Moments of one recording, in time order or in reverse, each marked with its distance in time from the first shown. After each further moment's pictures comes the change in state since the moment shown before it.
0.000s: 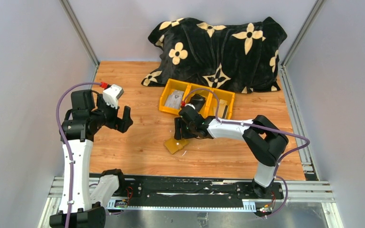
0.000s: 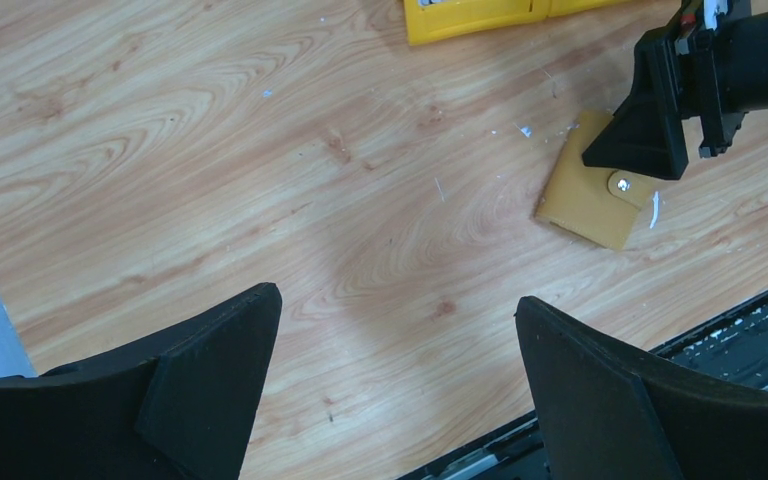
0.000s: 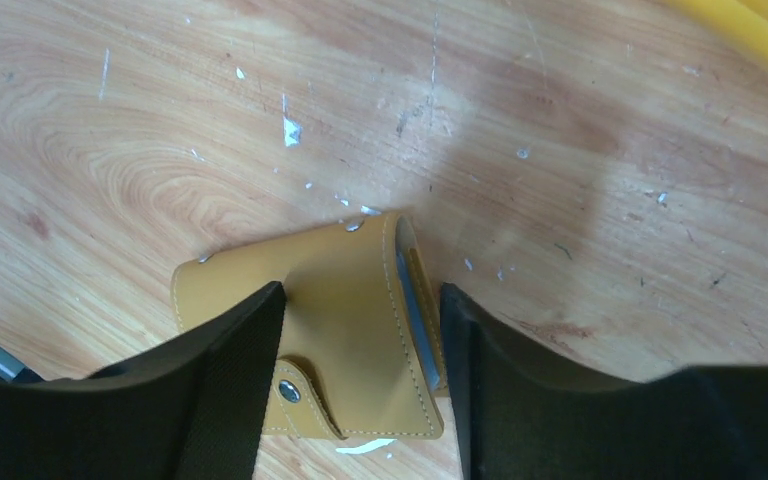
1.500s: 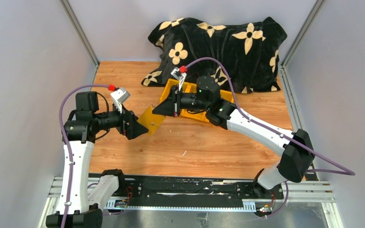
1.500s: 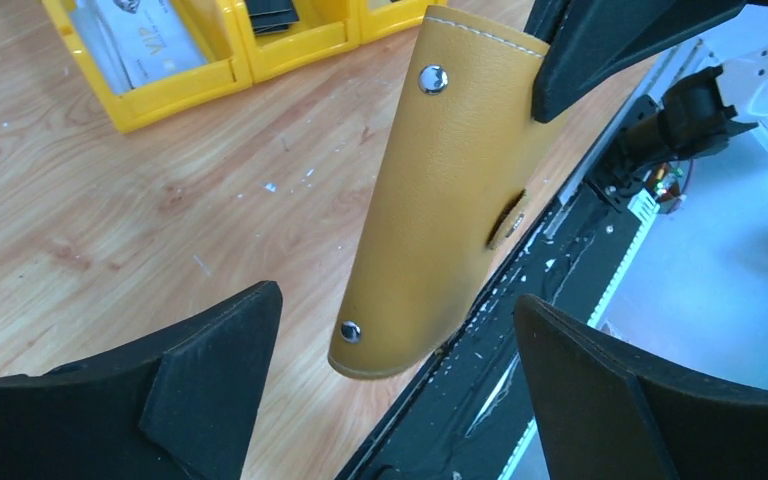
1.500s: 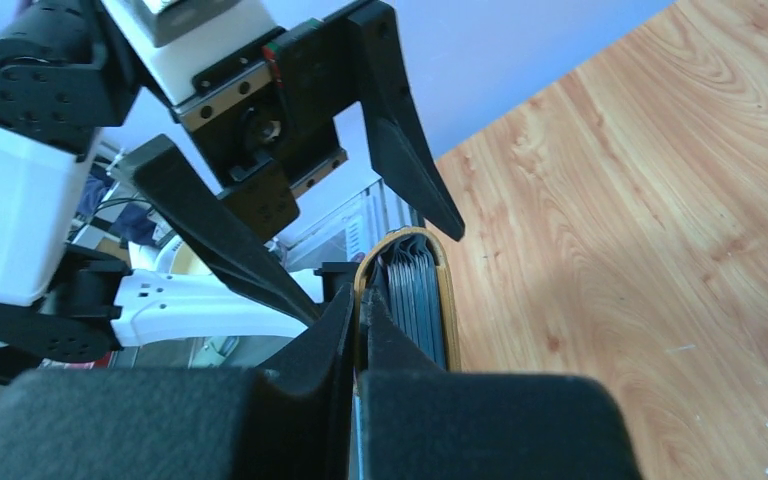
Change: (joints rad) left arm -0.069 -0.010 -0.019 -0.030 0.453 -0.092; right arm -0.027 -0.288 0.223 0.332 -0.634 0.013
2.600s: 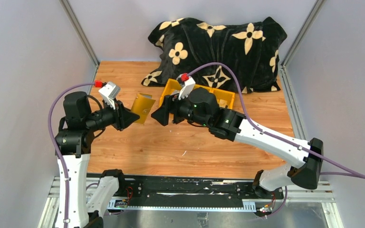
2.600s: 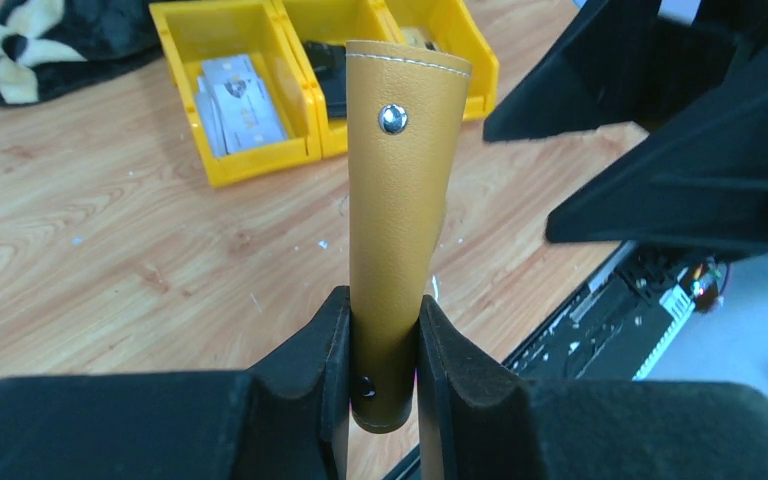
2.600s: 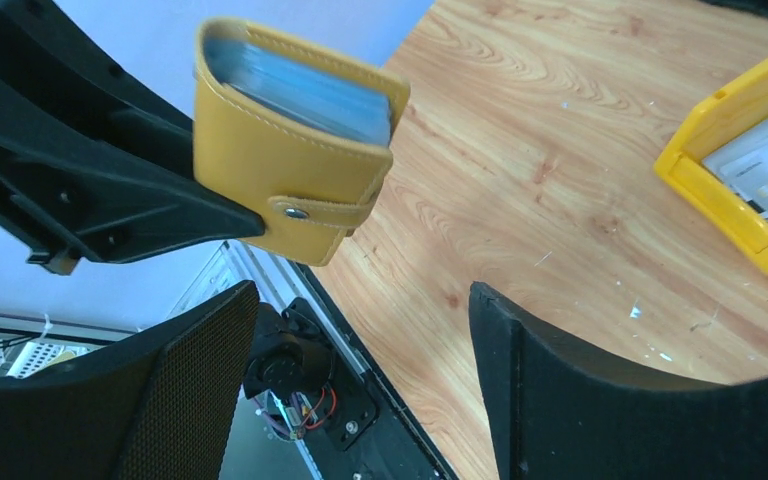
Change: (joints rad) left arm -0.005 -0.080 0.079 0.106 -0.116 -0.194; right arm 0.200 -0.138 0.072 -0.387 0.667 -0.049
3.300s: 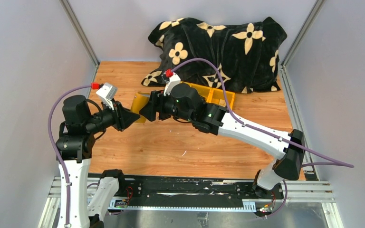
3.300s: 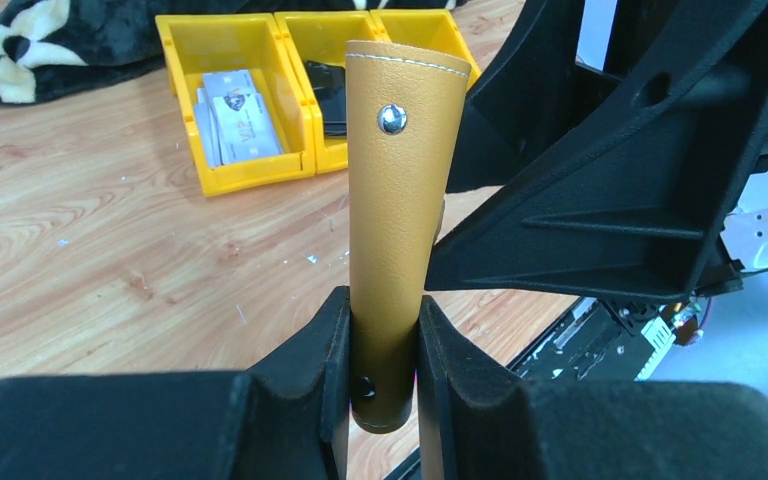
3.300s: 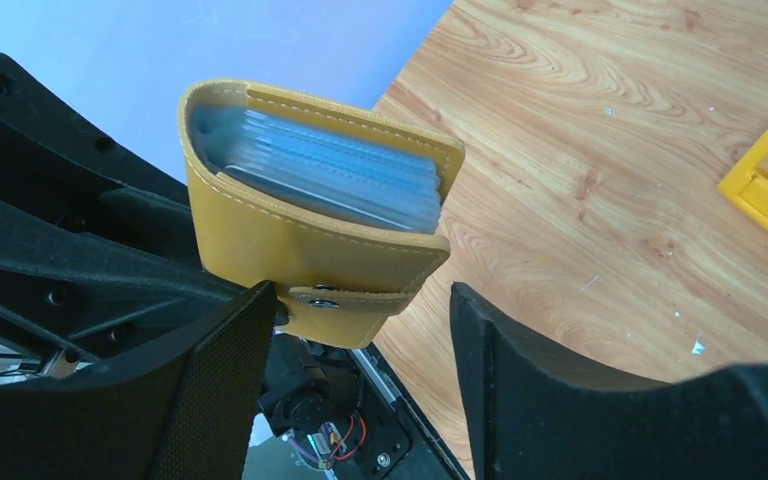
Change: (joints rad) left arm 0.000 -0.061 -0.060 0.111 -0.022 -0.143; right arm 0.037 0.201 0.191 -0.017 0.006 0.051
